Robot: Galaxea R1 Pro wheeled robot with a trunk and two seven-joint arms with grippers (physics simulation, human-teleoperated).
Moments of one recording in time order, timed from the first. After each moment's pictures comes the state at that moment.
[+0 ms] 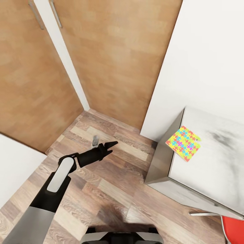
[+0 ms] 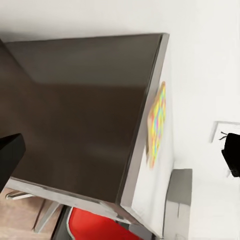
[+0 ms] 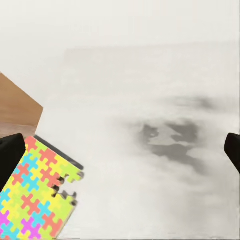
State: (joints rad) left arm -0.64 0.06 -0.19 -1.33 1.26 0.82 -0.09; right arm -0.51 -0.70 -0.66 -1.60 -0.75 1.04 0.20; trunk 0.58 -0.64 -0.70
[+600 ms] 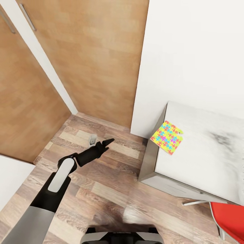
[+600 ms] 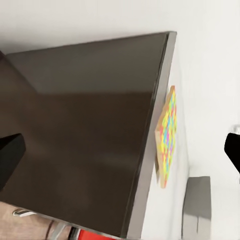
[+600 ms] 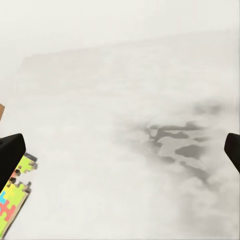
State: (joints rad) left arm -0.64 0.07 -0.19 -1.30 1.22 0.68 -0.09; right arm -0.51 -0.69 -0.67 -1.61 -0.75 1.04 0.23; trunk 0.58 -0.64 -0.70
